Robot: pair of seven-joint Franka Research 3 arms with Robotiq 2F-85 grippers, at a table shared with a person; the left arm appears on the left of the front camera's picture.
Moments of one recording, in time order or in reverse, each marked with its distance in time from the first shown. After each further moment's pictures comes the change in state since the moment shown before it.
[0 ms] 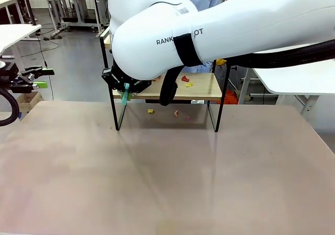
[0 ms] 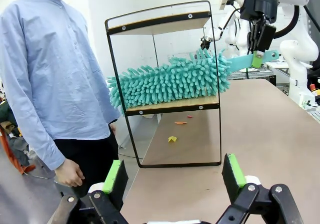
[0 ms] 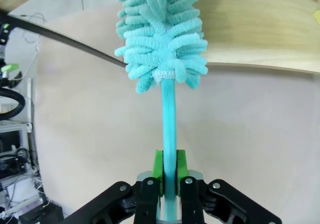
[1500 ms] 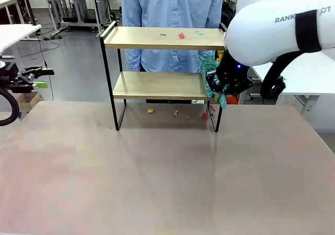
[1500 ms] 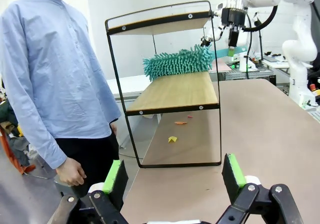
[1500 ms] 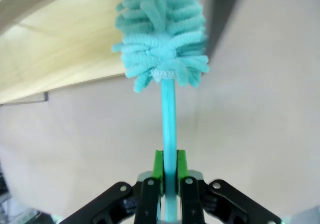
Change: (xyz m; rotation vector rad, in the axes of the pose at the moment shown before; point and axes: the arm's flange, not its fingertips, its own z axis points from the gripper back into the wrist) left arm 0.000 0.000 0.000 0.000 0.000 0.000; right arm 0.021 -0.243 0.049 -0.106 0.031 -0.113
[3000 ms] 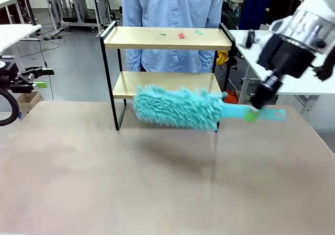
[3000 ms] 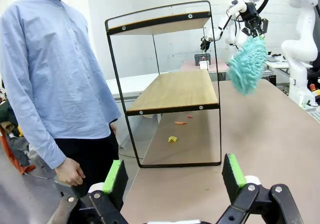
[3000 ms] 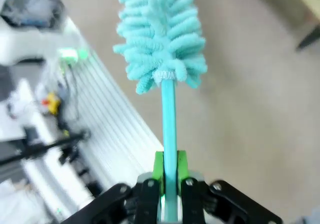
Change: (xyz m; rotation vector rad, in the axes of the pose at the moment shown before) left arm 0.000 0.000 0.000 0.000 0.000 0.000; right arm -0.052 -0.109 0.056 0.434 0.346 0.889
